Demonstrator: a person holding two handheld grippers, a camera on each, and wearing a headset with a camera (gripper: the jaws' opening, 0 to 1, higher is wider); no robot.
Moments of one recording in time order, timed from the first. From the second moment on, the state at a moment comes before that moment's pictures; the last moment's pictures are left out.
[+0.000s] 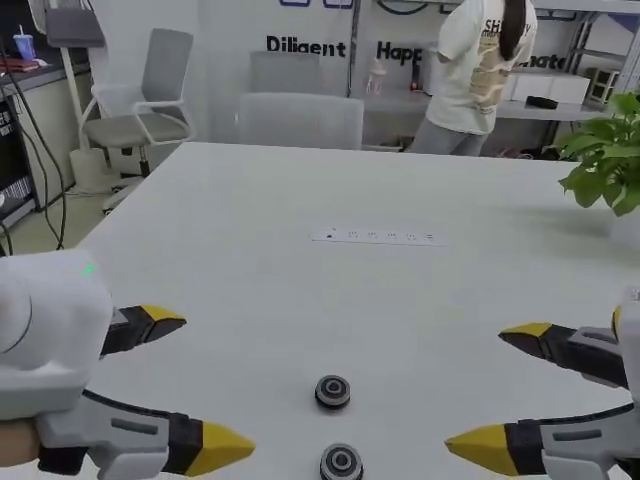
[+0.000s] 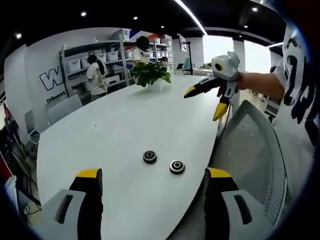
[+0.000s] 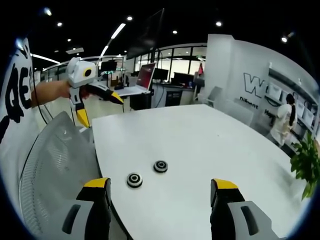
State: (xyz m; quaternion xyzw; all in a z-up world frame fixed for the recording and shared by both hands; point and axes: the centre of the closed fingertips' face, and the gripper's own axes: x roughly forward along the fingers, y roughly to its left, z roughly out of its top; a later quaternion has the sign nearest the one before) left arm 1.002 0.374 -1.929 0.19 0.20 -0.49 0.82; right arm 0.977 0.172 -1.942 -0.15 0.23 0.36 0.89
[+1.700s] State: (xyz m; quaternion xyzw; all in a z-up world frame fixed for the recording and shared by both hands) left arm 1.004 0.327 -1.967 0.20 0.21 -0.55 0.78; right arm 0.984 0.178 -1.989 -0.15 0.22 0.42 0.87
